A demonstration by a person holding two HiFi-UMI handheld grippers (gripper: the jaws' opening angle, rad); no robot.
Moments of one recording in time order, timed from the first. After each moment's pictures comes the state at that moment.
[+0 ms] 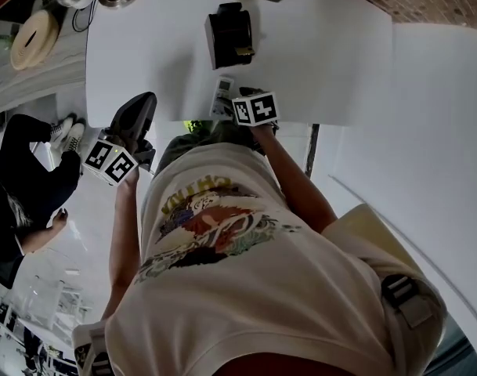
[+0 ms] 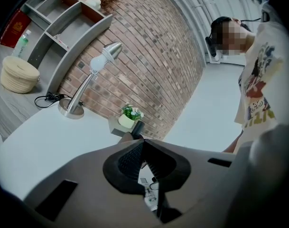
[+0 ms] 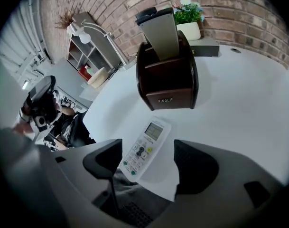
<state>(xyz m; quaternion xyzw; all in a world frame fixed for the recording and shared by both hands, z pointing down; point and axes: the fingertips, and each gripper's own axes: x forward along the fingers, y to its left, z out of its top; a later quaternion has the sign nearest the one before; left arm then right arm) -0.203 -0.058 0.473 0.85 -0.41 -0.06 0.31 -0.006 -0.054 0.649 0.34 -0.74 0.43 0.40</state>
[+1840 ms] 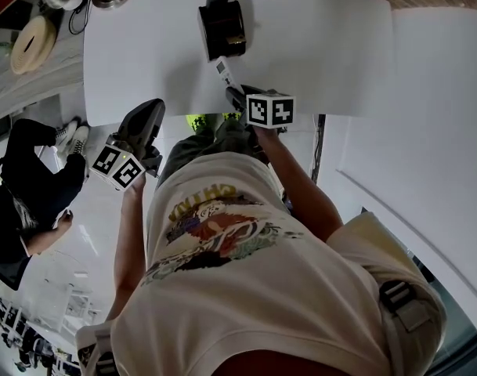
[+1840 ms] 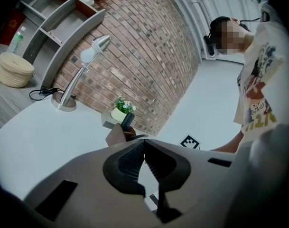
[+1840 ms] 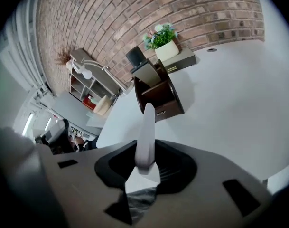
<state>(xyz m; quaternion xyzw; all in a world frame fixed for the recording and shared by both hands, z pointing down) -0.166 -0.025 0.474 0.87 -0.39 -0.04 0.32 0.009 -0.050 0.601 0.39 -0.75 0.48 0.24</state>
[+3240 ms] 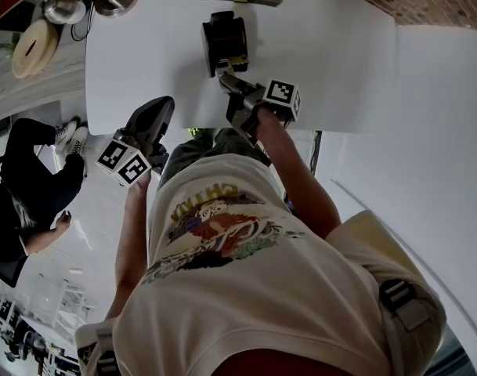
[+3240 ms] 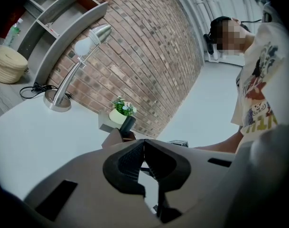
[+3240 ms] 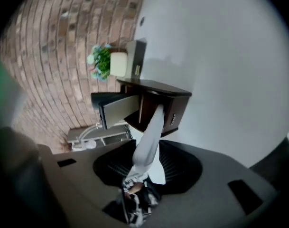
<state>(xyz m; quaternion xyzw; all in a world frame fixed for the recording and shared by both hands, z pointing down) -0.148 -0.072 0.471 0.87 -0.38 -0.06 0.32 -0.016 -0.115 0.585 0.34 -0.52 0.78 -0.06</state>
